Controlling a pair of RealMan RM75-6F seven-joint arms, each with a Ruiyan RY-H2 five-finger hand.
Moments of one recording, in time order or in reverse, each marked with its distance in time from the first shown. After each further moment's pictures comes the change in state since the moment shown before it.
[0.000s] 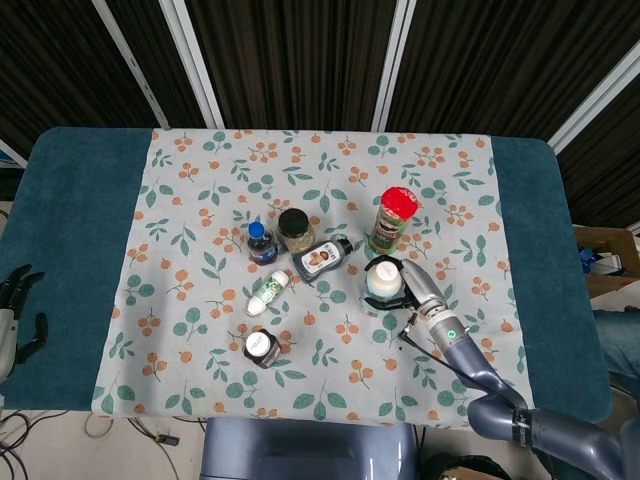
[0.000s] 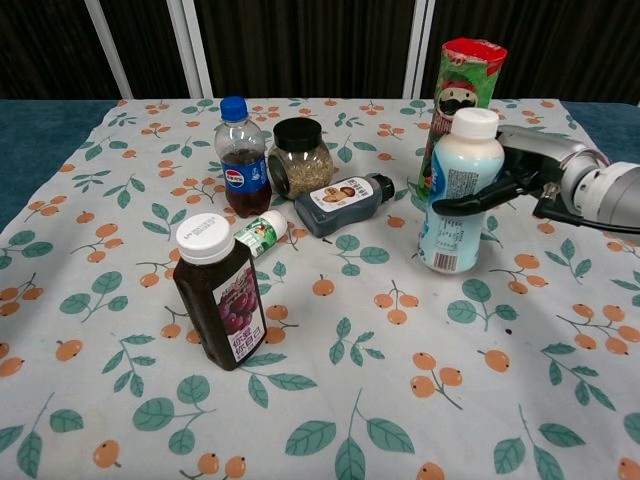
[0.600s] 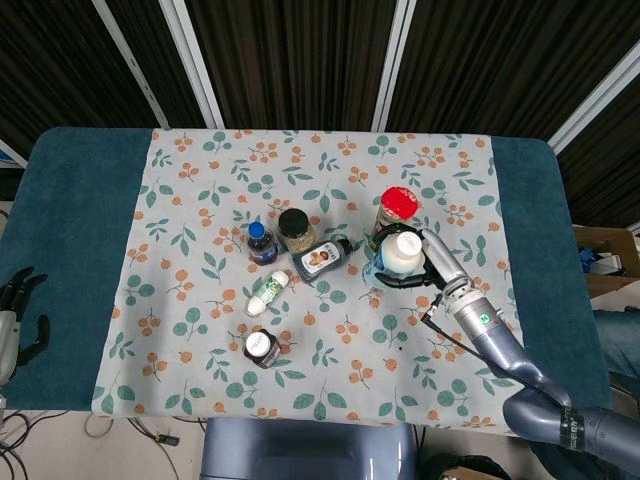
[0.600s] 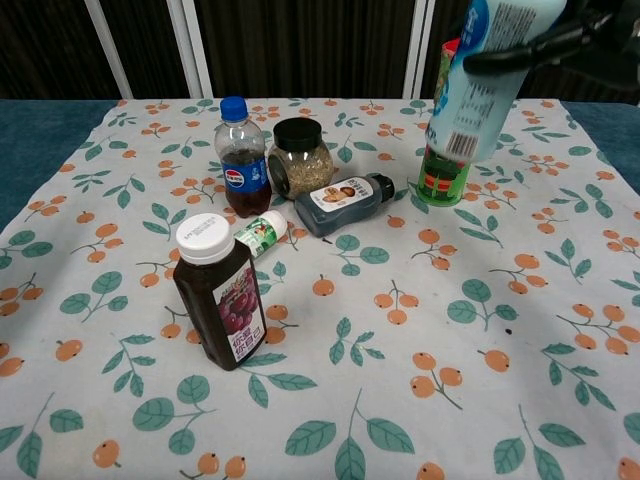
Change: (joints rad) left arm 0.003 0.002 0.006 -0.012 0.004 0.002 0.003; right arm 0.000 0.294 0.127 -0.280 -0.024 0.034 0.129
